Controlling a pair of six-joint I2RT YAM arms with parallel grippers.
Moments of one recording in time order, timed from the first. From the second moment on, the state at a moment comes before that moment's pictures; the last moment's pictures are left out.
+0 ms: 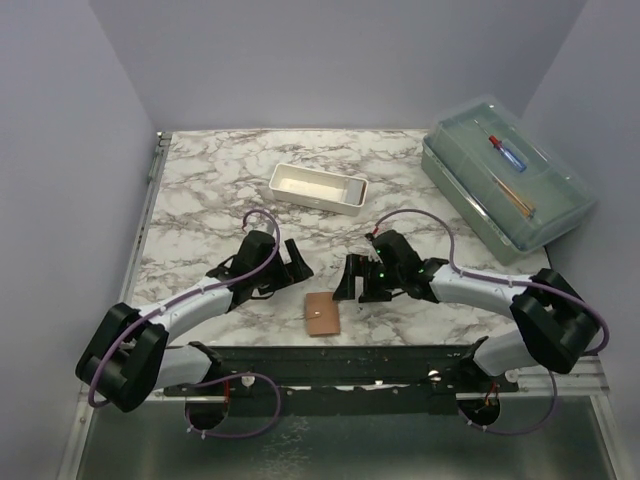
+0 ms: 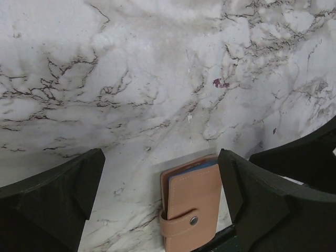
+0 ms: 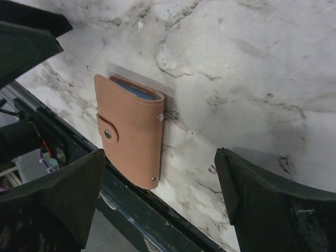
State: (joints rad) left arm -0.55 1.22 0.50 -0.04 0.10 -0.82; right arm 0.72 1.39 0.63 -0.07 -0.31 0.76
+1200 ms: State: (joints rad) left arm -0.63 1.16 0.48 -0.02 0.21 -1.00; right arm 0.86 1.50 0.63 0.05 -0.17 0.85
